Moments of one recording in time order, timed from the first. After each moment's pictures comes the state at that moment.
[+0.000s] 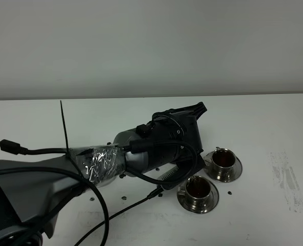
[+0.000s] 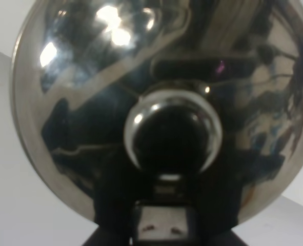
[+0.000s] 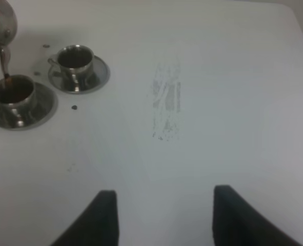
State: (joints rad) left arm -0.85 2.22 -1.76 0.93 0.75 1.27; right arm -0.02 0.00 -0.49 0.06 1.08 -0.13
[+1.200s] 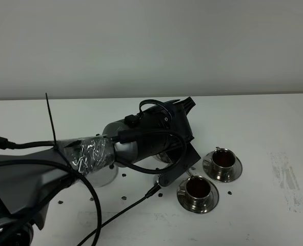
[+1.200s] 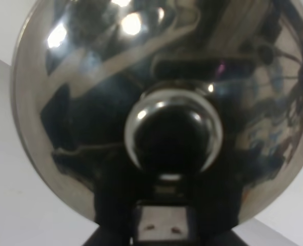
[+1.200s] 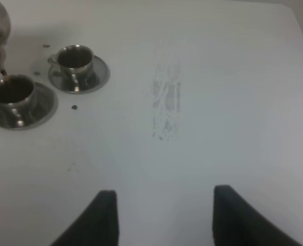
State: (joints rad) left arm -0.80 2.20 -1.76 0.82 0.77 1.27; right arm -0.02 0.00 -0.49 0.06 1.08 -0.13
